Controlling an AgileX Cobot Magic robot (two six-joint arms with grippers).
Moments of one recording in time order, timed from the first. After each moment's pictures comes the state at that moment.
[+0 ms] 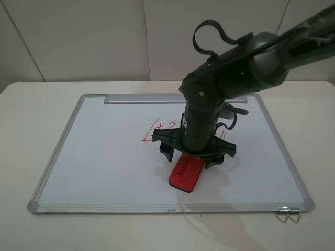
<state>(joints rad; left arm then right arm) 0.01 -0.01 -0.50 0.02 1.07 -0.02 0.75 1.98 -1.12 -0.14 0.71 1.09</state>
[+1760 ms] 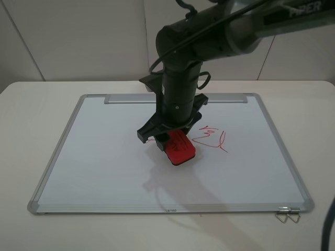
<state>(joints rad) 0.01 -0.01 -0.50 0.02 1.07 -0.02 0.76 2.06 -1.48 -0.09 0.98 0.12</state>
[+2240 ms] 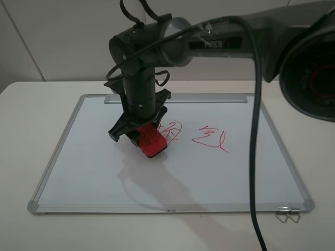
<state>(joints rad) 0.01 -0.01 -0.50 0.02 1.07 -0.02 0.84 2.33 -1.88 -0.13 1.11 0.07</state>
